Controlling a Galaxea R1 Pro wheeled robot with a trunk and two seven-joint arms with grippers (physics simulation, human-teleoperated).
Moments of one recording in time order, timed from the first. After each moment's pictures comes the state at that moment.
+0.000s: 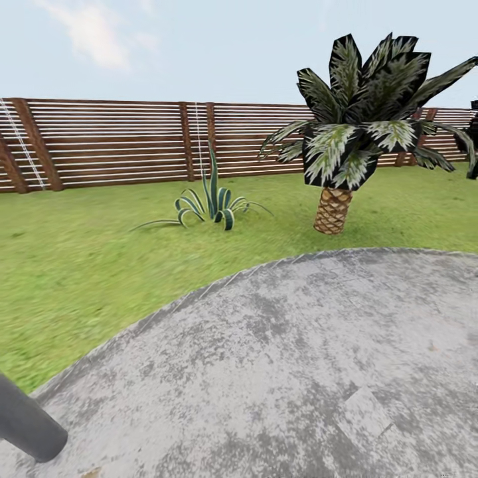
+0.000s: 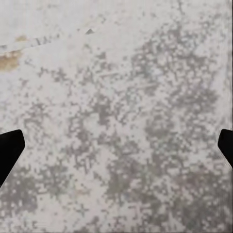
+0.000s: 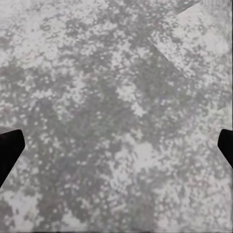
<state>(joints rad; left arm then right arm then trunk) -0.25 0.07 0.02 -0.21 0.06 -0.21 0.01 -0.04 -0.04 -0.09 -0.54 -0.02 -0.30 0.00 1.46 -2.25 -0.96</state>
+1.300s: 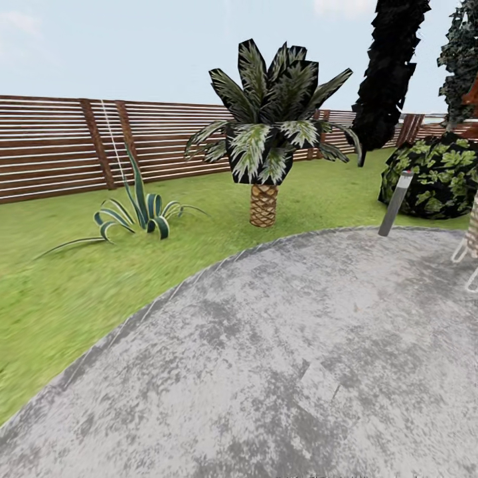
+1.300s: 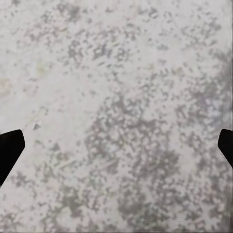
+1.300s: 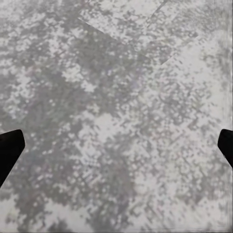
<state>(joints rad) -0.25 0.07 0.04 -0.21 0.06 -0.21 0.01 -0.04 -0.04 -0.09 -0.54 -0.02 -0.30 0.00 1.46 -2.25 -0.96</state>
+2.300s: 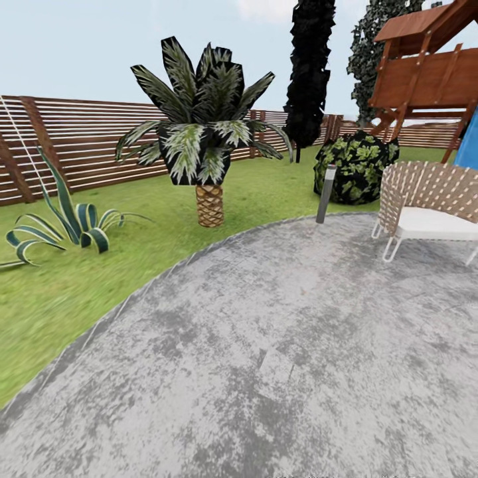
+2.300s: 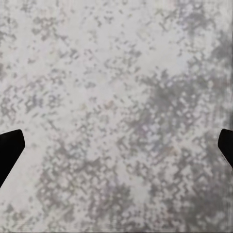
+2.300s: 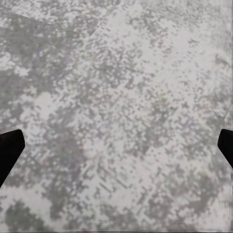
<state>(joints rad) -0.25 0.07 0.04 -0.21 0.06 -0.21 0.01 -0.04 -0.04 -0.09 -0.54 -0.02 -0.30 0.00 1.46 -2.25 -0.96</state>
